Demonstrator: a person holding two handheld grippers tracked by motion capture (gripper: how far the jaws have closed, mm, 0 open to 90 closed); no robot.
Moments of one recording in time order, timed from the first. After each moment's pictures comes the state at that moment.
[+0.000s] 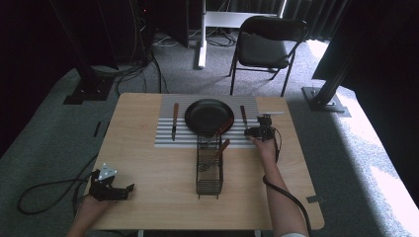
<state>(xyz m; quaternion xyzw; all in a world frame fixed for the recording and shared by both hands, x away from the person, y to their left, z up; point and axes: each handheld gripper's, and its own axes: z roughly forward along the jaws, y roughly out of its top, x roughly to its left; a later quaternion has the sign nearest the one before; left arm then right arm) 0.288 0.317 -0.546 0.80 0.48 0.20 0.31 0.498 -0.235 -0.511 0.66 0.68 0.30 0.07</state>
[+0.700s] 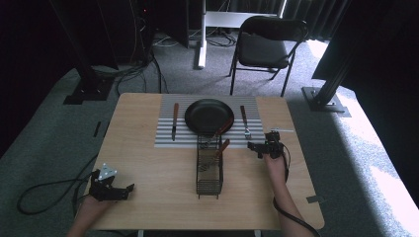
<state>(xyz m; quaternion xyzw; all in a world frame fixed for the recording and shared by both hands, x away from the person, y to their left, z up) 0.288 0.317 -0.546 0.80 0.48 0.20 0.31 0.430 -0.255 -0.517 0.60 0.70 0.37 0.12</state>
